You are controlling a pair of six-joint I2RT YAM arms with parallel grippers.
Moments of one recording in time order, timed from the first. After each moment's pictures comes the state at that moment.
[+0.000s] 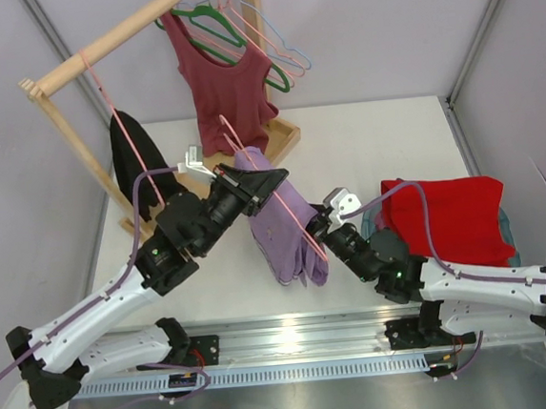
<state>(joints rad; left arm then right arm) -0.94 0.97 1.00 0.05 -0.22 -1.26 1.19 0.99 0.59 0.67 0.46 -0.13</state>
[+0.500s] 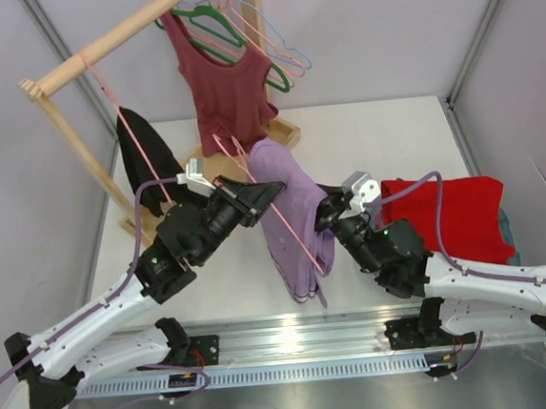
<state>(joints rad) -0.94 0.90 0.90 0.06 -0.22 -1.26 1.18 0.99 0.70 0.77 0.47 -0.15</state>
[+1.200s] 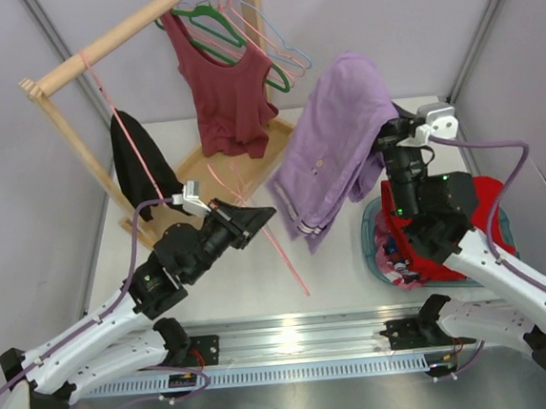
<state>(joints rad) -0.94 0.76 0.74 -0.02 -0.21 -1.26 0.81 0.97 0.99 0.69 0.51 -0.29</state>
